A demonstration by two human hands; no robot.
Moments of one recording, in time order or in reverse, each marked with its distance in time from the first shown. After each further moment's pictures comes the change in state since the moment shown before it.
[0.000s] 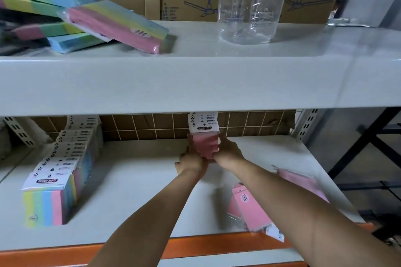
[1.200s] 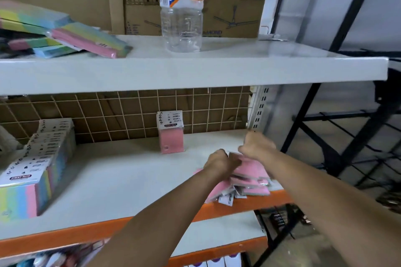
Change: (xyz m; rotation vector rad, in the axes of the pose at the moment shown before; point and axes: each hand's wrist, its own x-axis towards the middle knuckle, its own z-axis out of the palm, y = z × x) left_hand -0.134 0.111 0.045 -0.092 -0.310 0.249; right_hand -0.081 0.095 -0.131 -0.440 0.219 0.193
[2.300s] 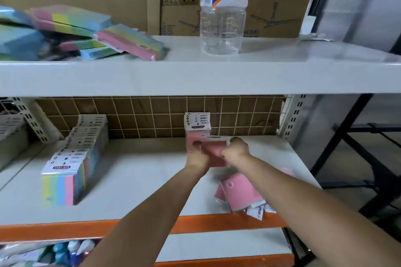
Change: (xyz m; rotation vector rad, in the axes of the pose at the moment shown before) left_hand 0.025 -0.086 -0.076 -0.320 0.260 -0.121; right_hand -0.013 -0.111 0.039 0.540 -0.178 -0.005
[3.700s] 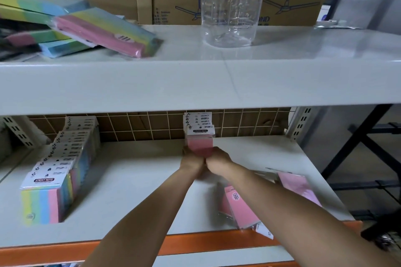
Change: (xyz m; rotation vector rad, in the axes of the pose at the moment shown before) left_hand 0.081 -0.033 0.005 -0.061 0.046 -0.092; right_hand 0.046 -0.006 0.062 -0.140 -0.229 -0.155
